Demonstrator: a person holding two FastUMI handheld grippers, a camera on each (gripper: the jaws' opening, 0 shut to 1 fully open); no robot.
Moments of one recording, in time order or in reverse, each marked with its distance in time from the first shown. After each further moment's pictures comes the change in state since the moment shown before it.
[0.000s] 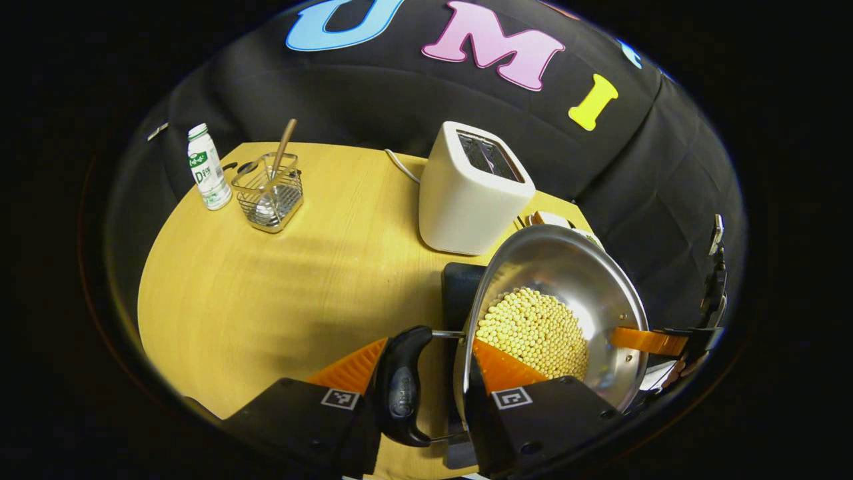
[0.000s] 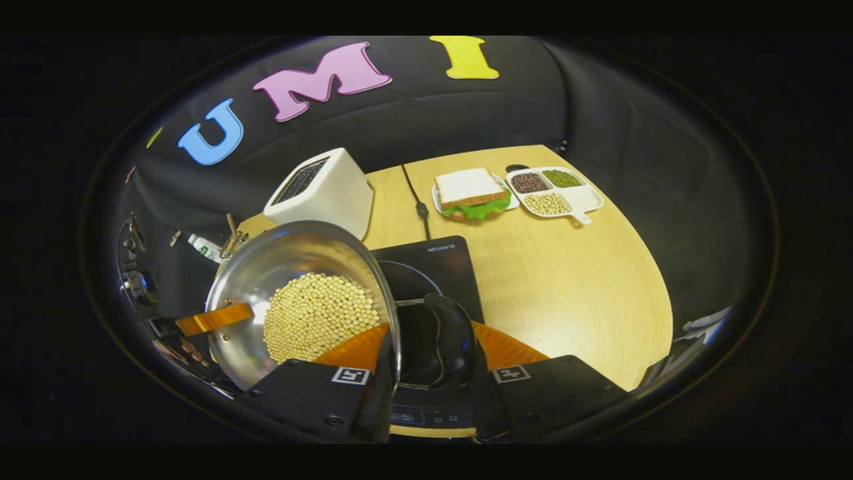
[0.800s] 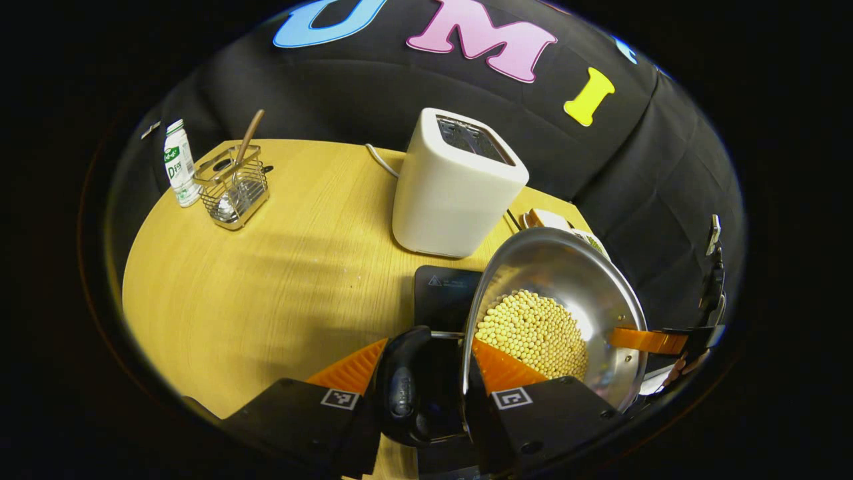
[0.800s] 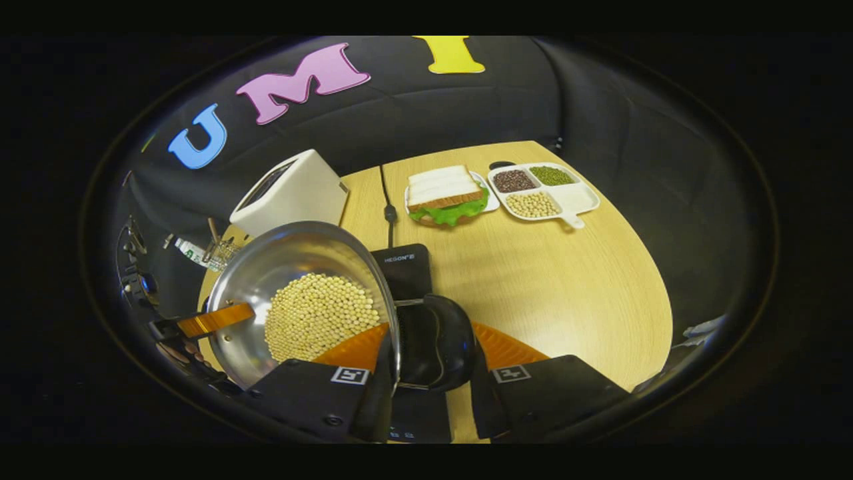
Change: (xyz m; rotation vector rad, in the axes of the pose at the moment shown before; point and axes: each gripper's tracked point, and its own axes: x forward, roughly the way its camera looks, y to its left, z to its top) left arm 0.051 -0.022 -0.010 0.014 -0.013 -0.022; right arm 0.034 -0.040 0.007 0.001 0.000 0.006
